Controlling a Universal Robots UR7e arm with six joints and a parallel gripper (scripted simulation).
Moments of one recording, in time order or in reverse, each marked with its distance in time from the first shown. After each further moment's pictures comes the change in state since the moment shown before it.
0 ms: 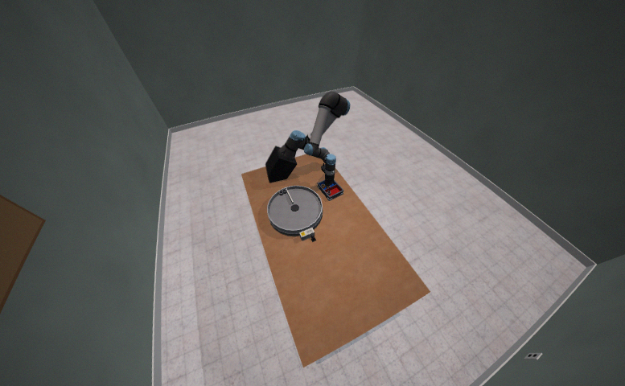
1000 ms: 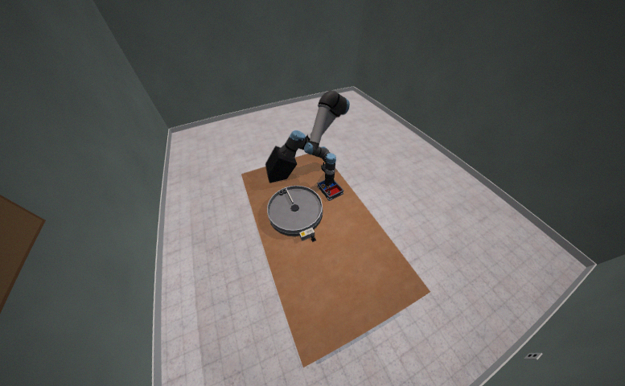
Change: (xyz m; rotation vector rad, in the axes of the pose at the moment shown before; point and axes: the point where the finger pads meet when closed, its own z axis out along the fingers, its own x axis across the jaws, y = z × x) arm 0.000 0.000 -0.007 0.000 0.000 0.000
